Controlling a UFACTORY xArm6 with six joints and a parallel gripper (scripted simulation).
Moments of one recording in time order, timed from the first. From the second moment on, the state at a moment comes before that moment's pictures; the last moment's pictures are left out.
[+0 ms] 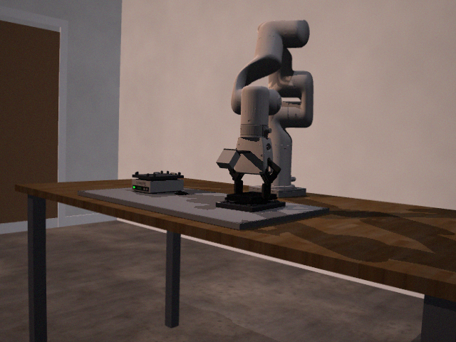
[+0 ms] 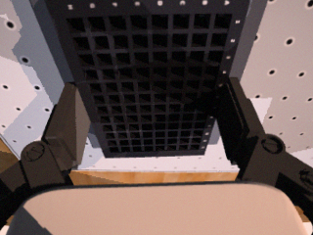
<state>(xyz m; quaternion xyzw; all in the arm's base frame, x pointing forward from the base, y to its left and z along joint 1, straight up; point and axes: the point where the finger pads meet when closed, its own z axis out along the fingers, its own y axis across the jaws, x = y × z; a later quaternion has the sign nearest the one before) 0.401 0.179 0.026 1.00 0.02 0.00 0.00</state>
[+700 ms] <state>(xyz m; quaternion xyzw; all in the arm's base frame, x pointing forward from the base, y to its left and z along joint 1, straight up) 0.401 0.179 0.023 1.00 0.02 0.00 0.00</state>
